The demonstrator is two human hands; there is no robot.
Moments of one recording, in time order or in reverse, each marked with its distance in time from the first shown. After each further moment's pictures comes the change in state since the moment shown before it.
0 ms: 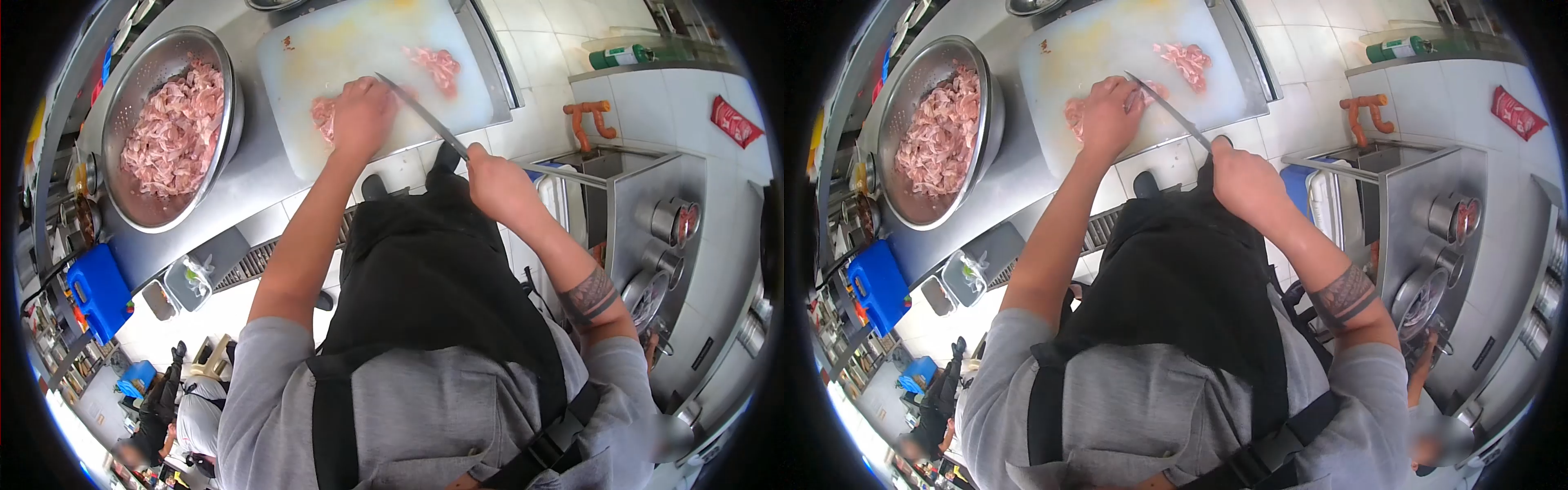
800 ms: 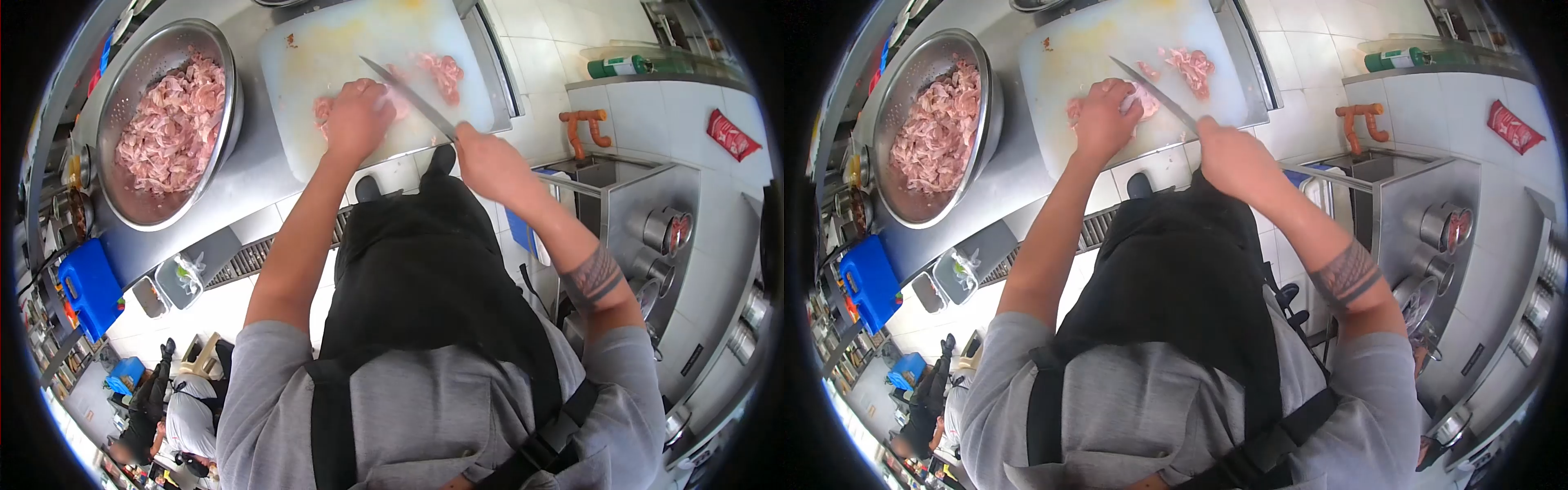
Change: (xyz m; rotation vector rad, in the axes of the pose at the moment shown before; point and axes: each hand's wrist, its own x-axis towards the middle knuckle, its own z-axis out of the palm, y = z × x) left_hand 0.003 -0.010 -0.007 -0.054 -0.066 -0.073; right_hand 0.043 -0.015 -0.026 -0.042 -0.080 -0.026
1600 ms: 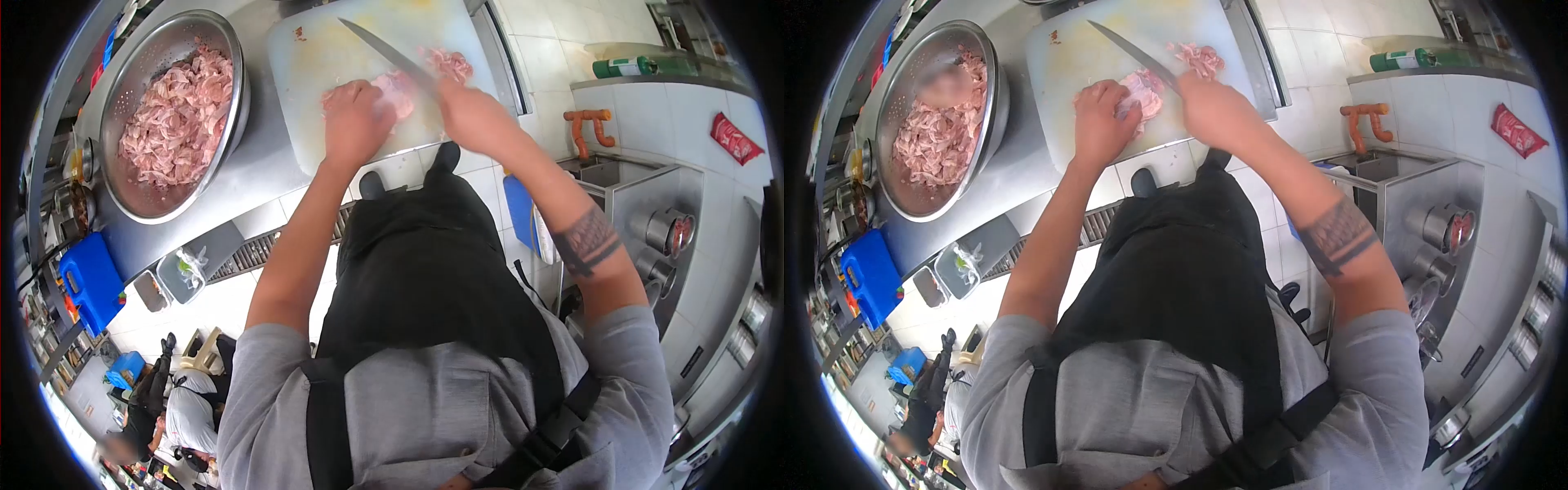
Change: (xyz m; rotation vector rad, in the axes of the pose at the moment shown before) left_hand -0.016 0.000 -0.022 0.067 0.092 0.060; right_hand 0.071 -0.004 0.002 0.045 0.171 -0.211
